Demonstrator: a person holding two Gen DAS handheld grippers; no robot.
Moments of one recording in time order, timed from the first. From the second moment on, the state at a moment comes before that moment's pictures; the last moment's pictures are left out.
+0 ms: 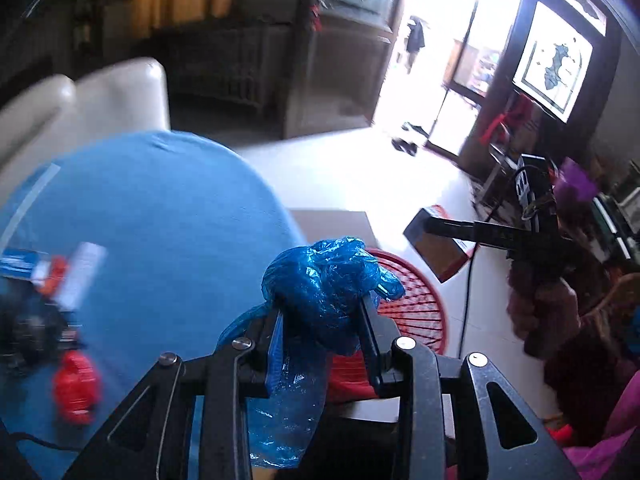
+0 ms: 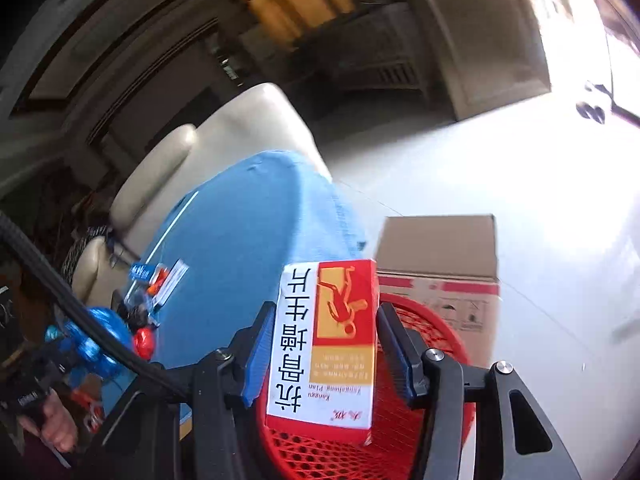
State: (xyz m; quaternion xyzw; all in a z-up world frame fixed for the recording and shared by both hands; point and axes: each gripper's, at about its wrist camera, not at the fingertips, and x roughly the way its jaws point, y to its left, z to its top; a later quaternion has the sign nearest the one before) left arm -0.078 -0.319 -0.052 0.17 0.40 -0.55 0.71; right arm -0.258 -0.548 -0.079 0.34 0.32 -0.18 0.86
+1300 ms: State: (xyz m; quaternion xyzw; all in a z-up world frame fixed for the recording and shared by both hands) left arm 0.046 -0.060 -0.091 0.07 0.43 -0.25 0.86; right arm 0.042 -0.330 -0.092 0.20 0.45 0.12 0.86
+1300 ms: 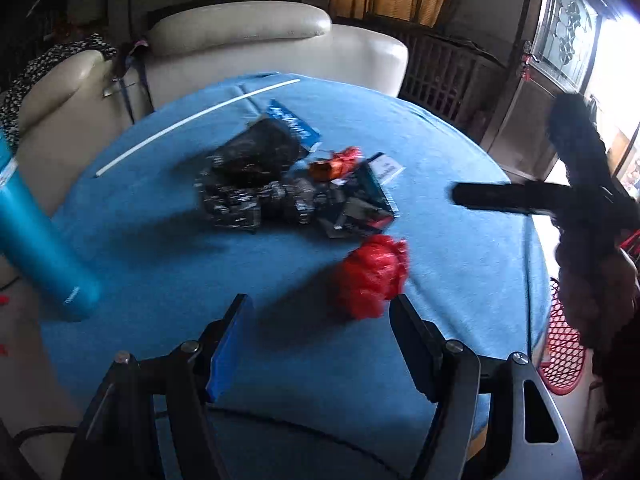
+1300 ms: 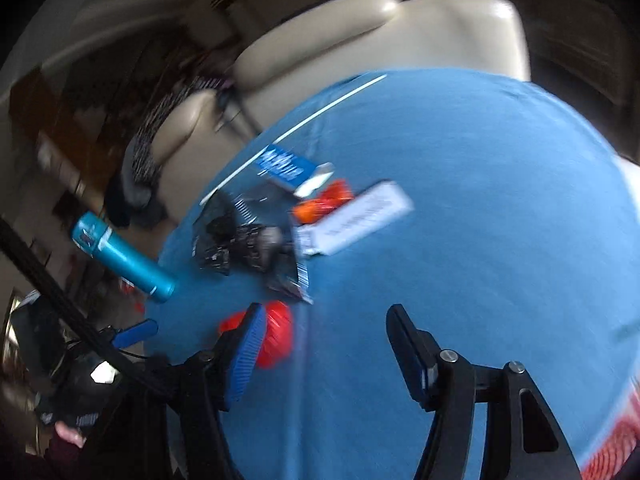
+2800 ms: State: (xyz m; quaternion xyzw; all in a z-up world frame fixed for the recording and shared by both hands) left arm 0.049 -0.166 -0.101 0.13 0.43 -0.34 0.83; right arm -0.111 -0.438 -0.067 0.28 0.38 0.02 0.88
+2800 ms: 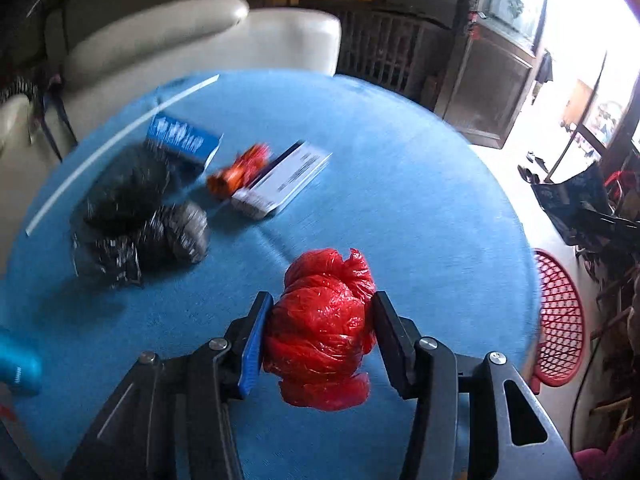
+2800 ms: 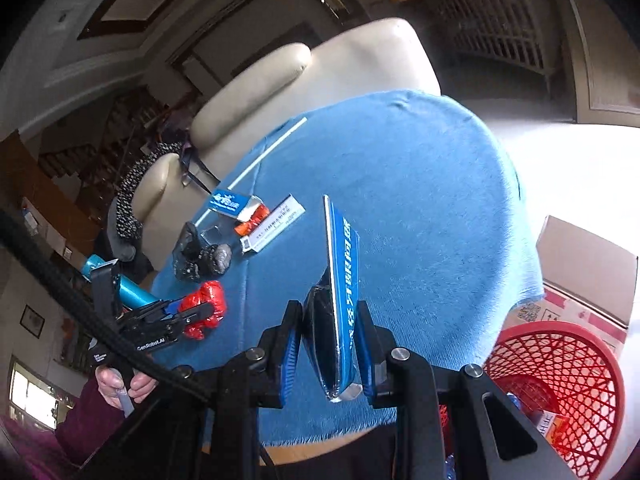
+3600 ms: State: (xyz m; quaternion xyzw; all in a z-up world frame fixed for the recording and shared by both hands) left arm -0.103 -0.317 -0.018 0.19 0.35 -0.43 0.81; right arm -0.262 -0.486 -0.046 0.29 0.31 -0.05 0.91
